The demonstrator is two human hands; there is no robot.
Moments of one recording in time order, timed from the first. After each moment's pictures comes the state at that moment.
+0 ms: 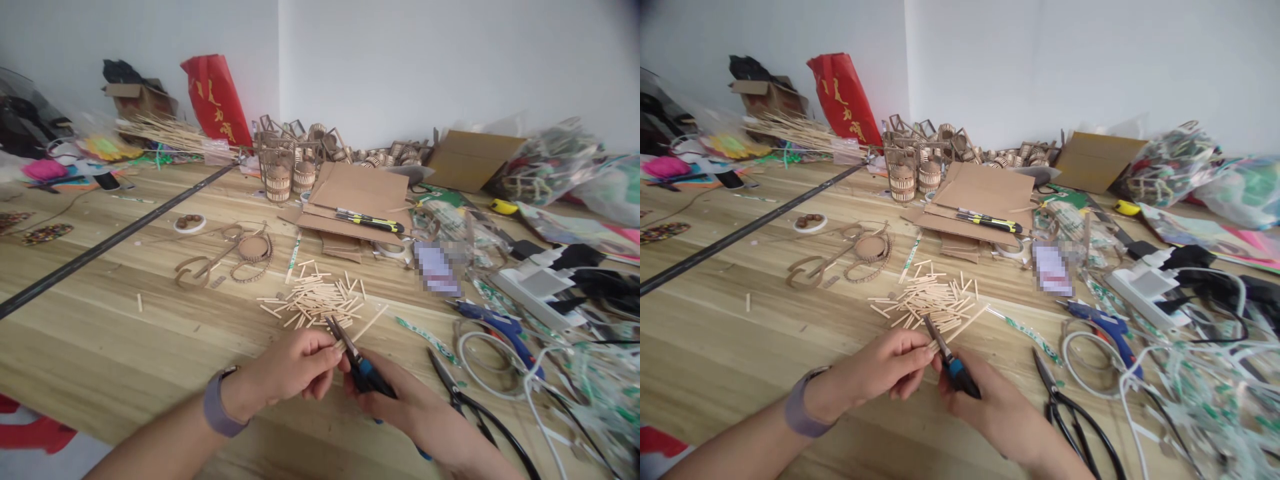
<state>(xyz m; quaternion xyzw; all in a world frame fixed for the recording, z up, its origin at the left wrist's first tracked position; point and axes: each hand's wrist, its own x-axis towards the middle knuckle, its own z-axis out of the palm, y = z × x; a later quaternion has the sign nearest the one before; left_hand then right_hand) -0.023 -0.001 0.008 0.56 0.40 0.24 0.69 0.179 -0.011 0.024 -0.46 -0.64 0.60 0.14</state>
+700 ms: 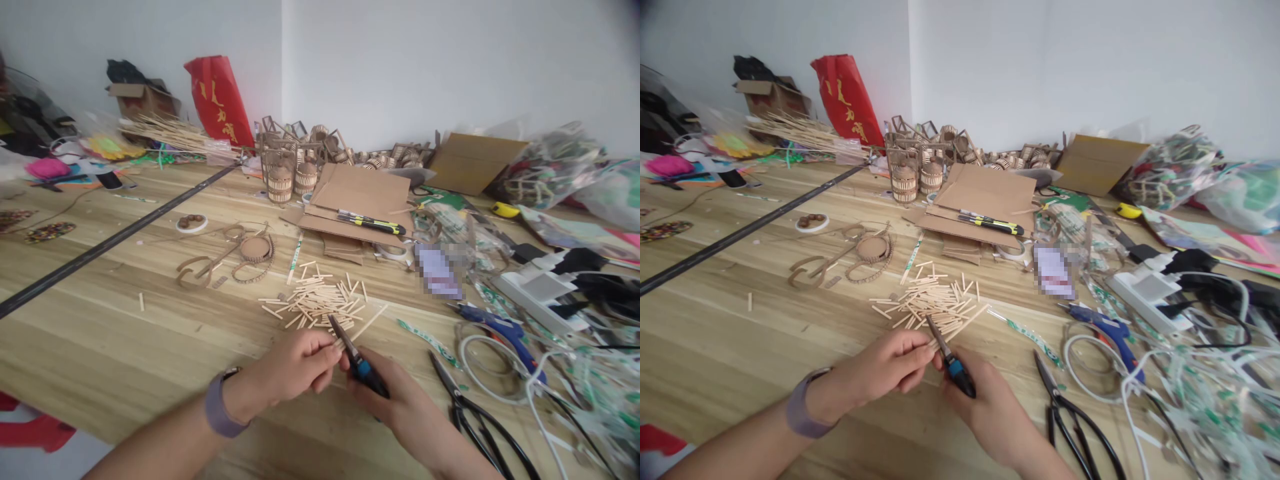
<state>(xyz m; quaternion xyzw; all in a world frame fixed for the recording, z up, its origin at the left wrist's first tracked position) -0.025 -0.002 0.008 0.59 0.40 0.25 0.65 0.169 -0.011 0.014 -0.48 -0.71 0.49 0.17</state>
